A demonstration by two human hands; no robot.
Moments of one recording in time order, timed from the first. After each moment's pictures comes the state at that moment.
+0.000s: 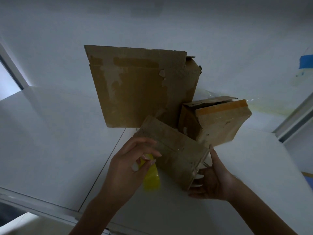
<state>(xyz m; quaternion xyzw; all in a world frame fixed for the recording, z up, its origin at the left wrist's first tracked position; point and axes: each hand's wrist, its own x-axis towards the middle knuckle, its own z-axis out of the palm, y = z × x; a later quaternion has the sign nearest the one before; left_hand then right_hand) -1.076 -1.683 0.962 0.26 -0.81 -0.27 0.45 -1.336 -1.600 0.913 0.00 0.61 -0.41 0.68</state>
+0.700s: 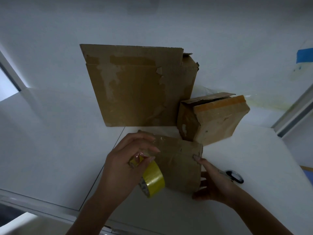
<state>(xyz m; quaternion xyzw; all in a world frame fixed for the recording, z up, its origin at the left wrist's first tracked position) -1.073 -1.679 0.974 0.26 -0.80 -0.29 0.46 -1.320 -1.585 0.911 -0.12 0.69 -0.39 0.60</state>
